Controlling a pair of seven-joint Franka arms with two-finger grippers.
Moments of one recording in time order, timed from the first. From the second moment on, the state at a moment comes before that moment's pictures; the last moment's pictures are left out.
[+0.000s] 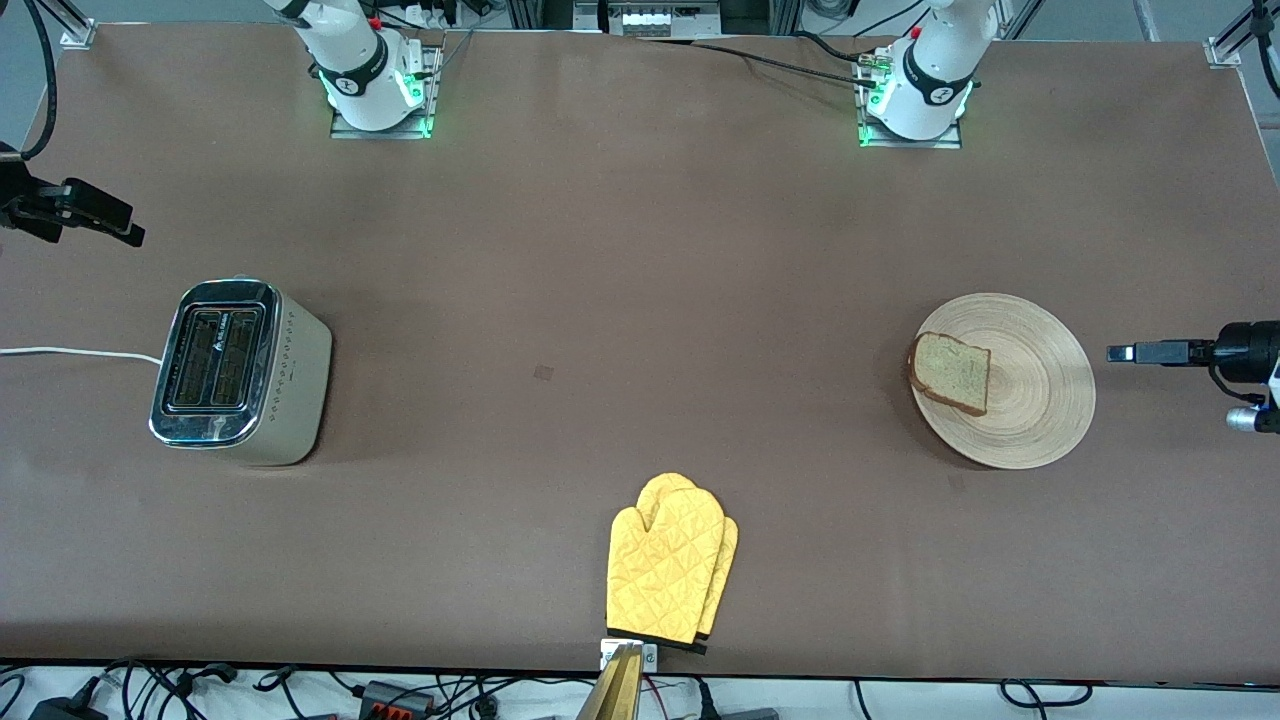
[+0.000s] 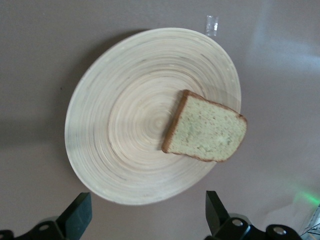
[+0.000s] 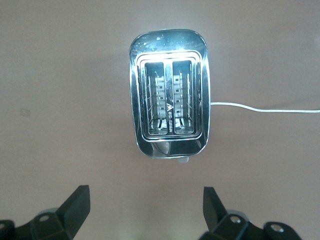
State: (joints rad) left arm 0.46 0.62 -0.03 -1.43 -0.32 1.59 0.43; right arm -0.08 -0.02 -0.03 -1.66 0.01 1.59 -0.05
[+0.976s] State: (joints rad) left arm 0.53 0.77 -0.03 -1.49 -0.33 1.70 0.59; right arm -0.08 -0.01 -0.03 -1.66 0.01 1.59 -0.05
